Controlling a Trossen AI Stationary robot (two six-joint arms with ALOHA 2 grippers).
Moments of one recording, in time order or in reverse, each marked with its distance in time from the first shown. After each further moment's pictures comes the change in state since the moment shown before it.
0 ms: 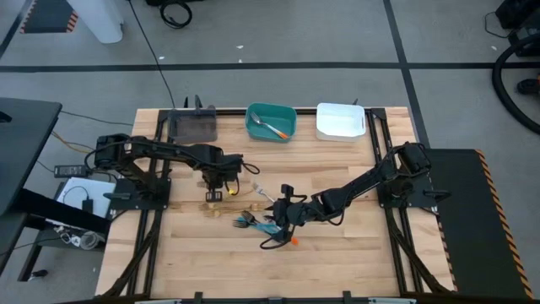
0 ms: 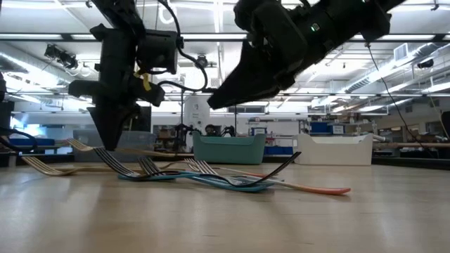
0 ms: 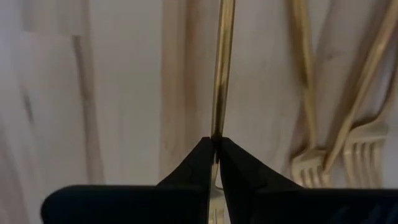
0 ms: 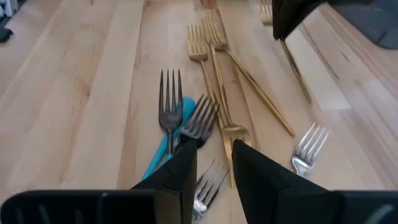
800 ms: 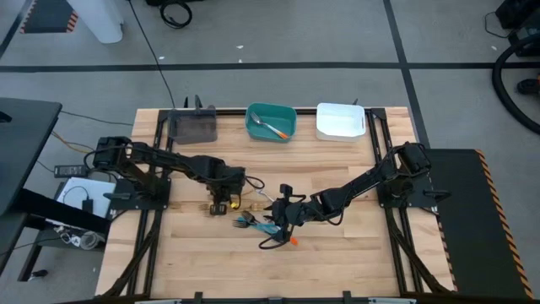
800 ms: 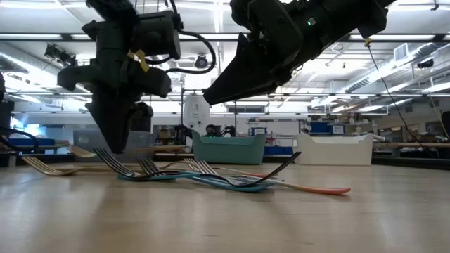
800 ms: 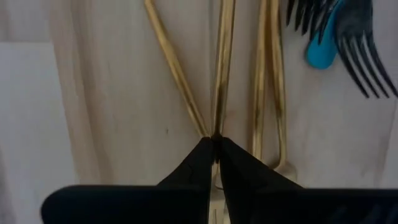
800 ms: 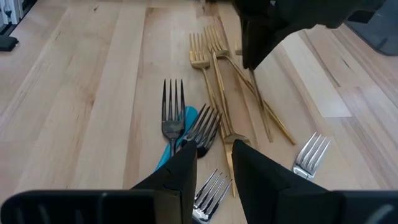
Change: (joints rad) left arm -0.128 0.004 -0.019 0.182 0.120 -0.034; right arm -0.001 0.001 0.036 -0.031 -0.005 -0.001
